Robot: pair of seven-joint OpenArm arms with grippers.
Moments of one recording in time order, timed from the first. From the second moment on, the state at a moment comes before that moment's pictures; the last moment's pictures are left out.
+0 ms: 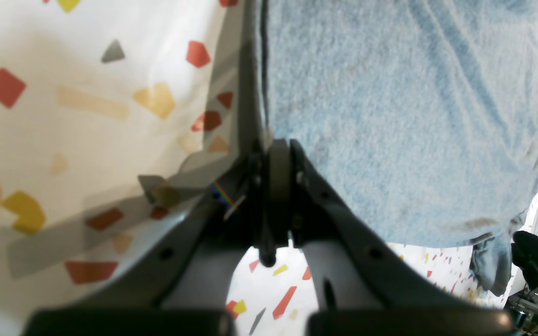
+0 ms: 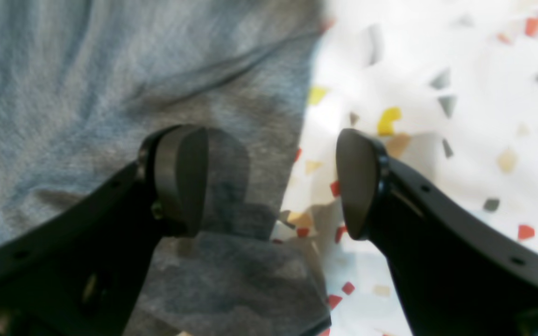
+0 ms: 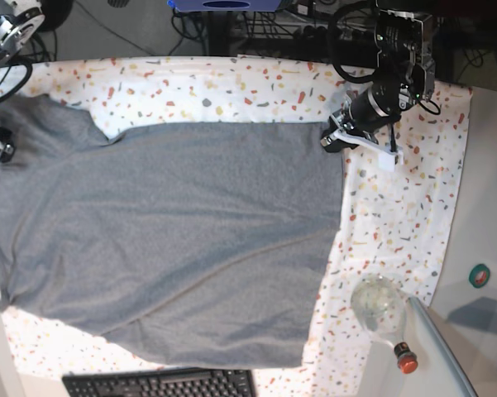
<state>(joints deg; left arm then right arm) 13.6 -8.4 -12.2 74.7 -45.5 -10.3 38.5 6.4 17.4 52.3 50.2 0.0 37.2 -40.8</state>
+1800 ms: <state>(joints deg) 28.0 -16.9 -7.3 103.5 -45.2 -2.8 45.2 -0.2 16.4 45.9 72.1 0.1 39.1 -60.4</state>
